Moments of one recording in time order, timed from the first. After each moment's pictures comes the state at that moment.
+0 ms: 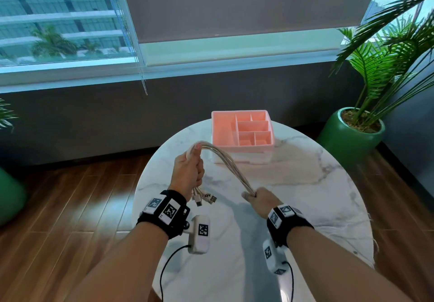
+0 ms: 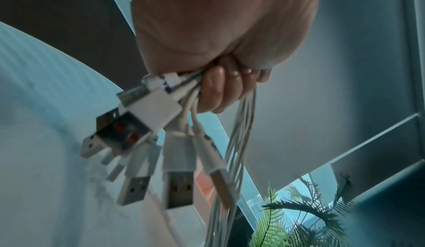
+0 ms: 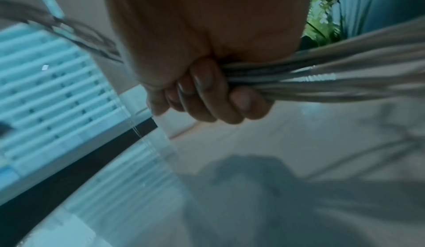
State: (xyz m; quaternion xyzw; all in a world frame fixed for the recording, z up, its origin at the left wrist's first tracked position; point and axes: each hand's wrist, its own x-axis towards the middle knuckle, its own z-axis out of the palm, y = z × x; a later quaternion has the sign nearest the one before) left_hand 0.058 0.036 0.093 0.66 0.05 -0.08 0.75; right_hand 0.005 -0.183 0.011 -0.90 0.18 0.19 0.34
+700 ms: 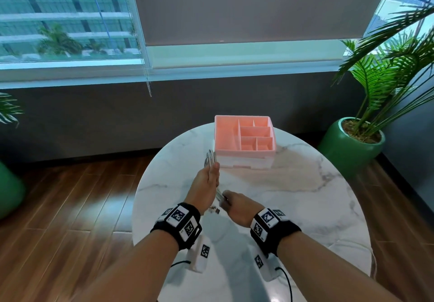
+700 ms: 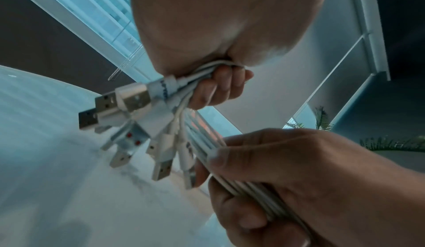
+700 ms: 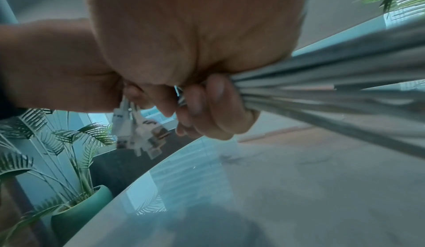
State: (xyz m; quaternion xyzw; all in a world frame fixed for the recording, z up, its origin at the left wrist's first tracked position) left_hand 0.044 0.016 0.052 0.78 -0.09 -0.06 0.61; right_hand 0.003 -0.122 0.044 -0.94 -0.05 0.21 0.27
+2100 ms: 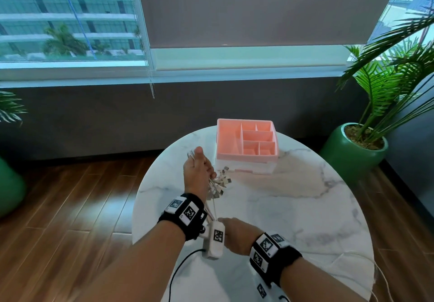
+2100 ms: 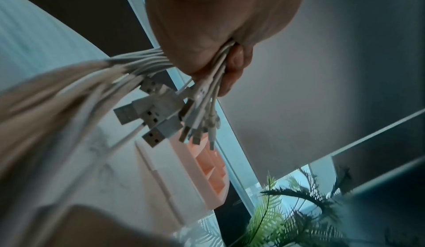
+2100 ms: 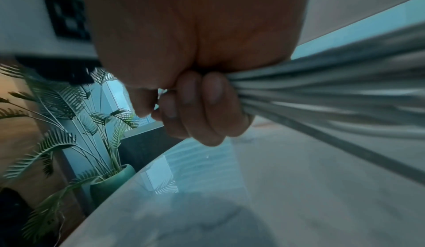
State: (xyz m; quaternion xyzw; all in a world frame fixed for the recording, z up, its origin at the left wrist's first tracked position) left_hand 0.063 0.009 0.087 0.55 0.11 0.01 0.83; right_hand -0.033 -0.106 0.045 -0.92 -0.12 0.28 0.23
